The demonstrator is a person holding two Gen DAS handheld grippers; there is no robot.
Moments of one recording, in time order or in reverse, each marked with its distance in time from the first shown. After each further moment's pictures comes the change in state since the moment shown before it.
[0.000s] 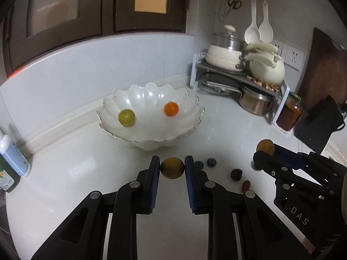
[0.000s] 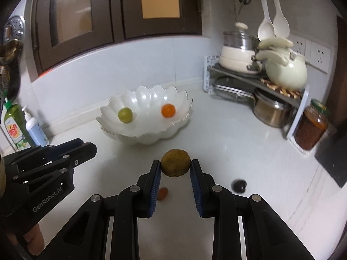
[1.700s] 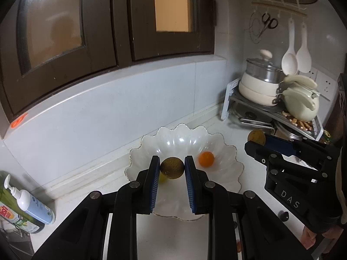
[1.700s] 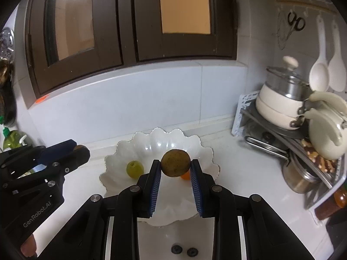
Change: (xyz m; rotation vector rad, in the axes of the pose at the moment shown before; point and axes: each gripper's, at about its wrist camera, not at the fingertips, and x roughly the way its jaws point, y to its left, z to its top) left arm 0.050 0.054 0.129 -0.002 -0.012 0.127; right arm 0.089 0.022 0.152 -0.098 -0.012 0.122
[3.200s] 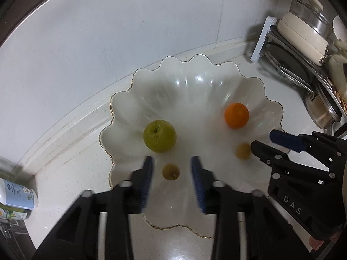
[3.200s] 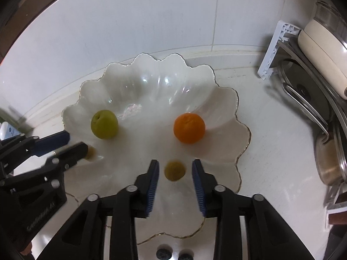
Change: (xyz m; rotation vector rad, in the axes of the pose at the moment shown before) left arm 0.146 0.008 -0.021 -0.049 0.440 0.036; right arm 0.149 -0.020 -0.020 -0.020 0.464 0.043
